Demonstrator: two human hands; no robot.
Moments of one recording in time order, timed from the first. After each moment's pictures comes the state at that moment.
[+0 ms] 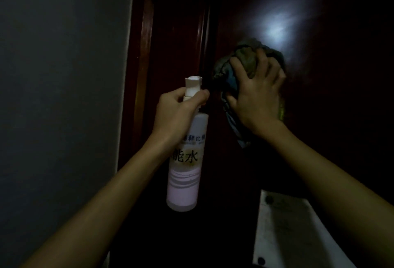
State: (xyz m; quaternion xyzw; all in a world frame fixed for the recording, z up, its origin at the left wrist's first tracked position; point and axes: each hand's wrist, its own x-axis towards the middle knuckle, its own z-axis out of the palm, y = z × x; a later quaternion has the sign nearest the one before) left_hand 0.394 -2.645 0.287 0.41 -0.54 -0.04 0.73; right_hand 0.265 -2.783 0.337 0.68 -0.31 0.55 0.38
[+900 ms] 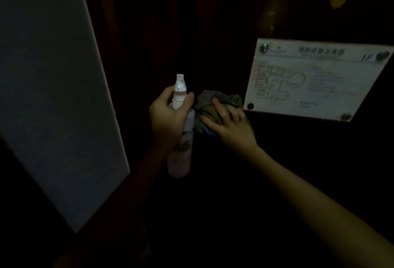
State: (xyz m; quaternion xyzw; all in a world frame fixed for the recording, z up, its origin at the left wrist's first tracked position) left_hand 0.380 -2.644 0.010 0.52 -0.46 -0.06 0.72; right_hand 0.225 -2.774 -0.056 0.82 -0.23 0.32 0.41
